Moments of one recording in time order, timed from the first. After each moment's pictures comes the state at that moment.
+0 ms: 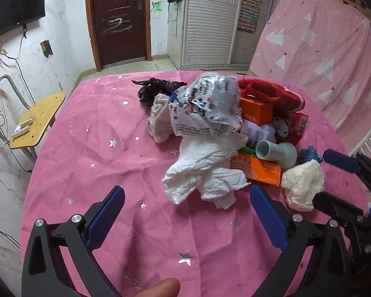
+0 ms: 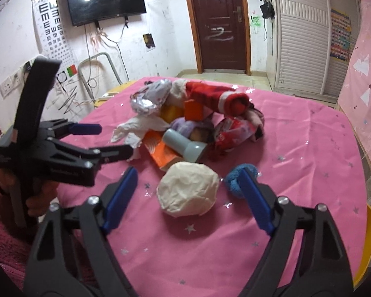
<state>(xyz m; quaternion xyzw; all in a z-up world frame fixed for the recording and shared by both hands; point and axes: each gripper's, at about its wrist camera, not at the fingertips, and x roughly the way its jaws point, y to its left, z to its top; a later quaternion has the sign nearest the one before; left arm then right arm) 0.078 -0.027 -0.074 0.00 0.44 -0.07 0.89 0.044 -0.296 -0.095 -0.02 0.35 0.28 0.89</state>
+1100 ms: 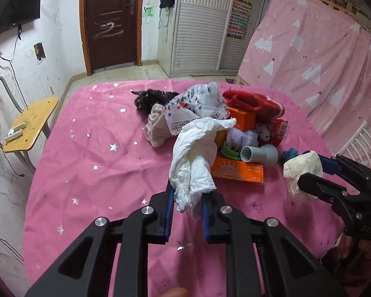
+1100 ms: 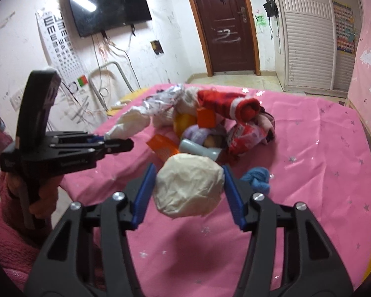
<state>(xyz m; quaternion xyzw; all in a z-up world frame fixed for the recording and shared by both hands) 0.056 -0.028 -0.056 -0.01 0.42 -0.10 0.90 0.031 -0.304 -0.084 0.03 0.34 0.31 0.89</state>
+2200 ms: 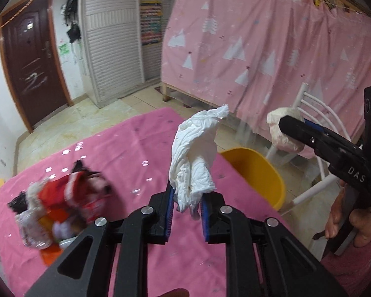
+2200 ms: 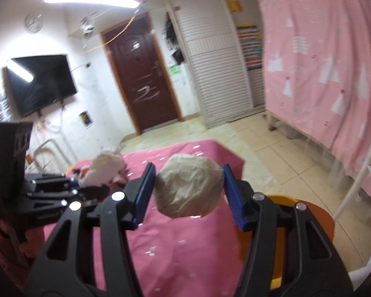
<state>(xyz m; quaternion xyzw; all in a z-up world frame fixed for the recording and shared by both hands) 0.059 -0.275 -0.005 0.11 0.38 -0.29 0.87 -0.004 -0.530 -0.041 0.14 0.22 0.08 0.96</state>
